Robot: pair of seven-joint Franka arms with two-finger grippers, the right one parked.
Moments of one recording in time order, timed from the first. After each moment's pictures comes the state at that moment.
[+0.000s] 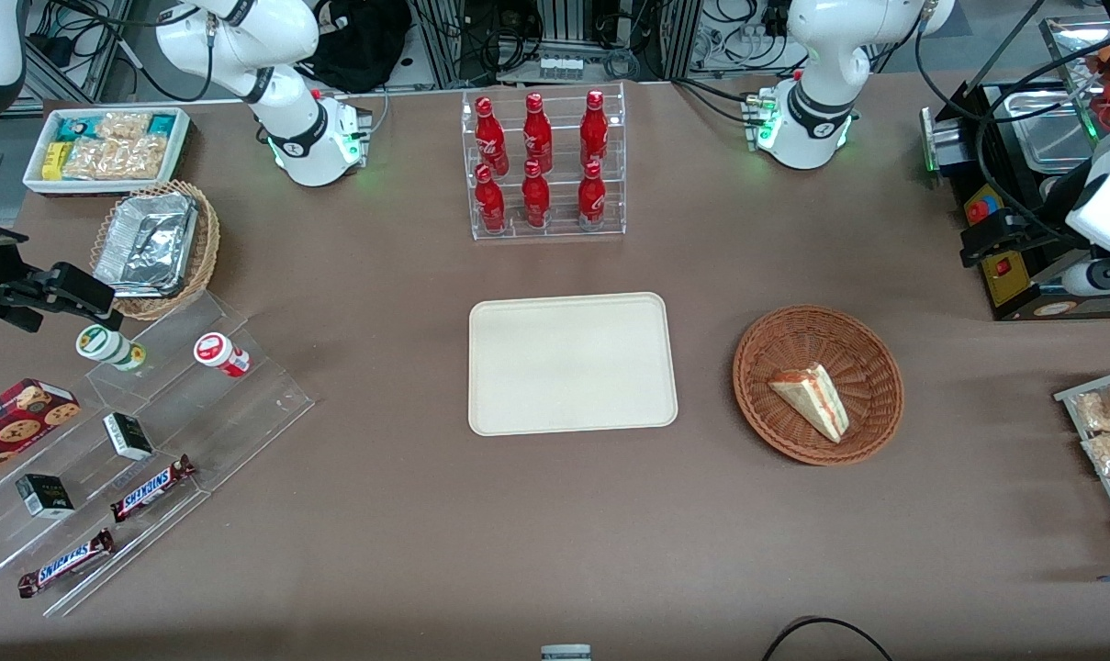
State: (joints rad) arm 0.07 0.02 -0.11 -1.53 0.04 1.45 -0.10
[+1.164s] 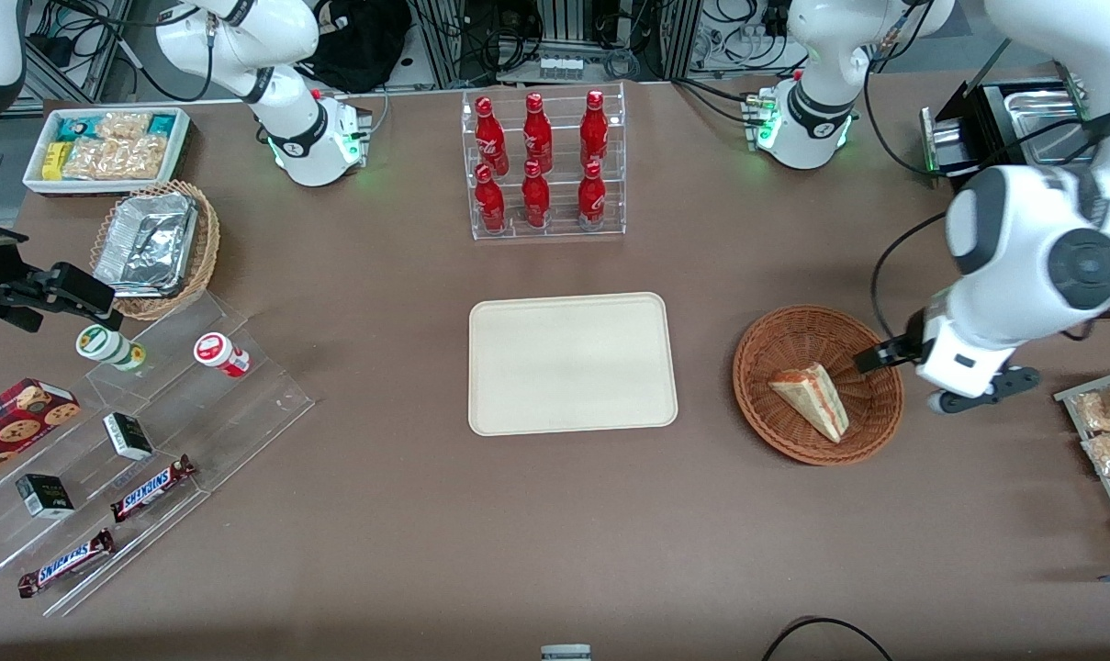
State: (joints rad) arm 0.07 0.19 -0.18 -1.93 0.04 2.03 -0.51
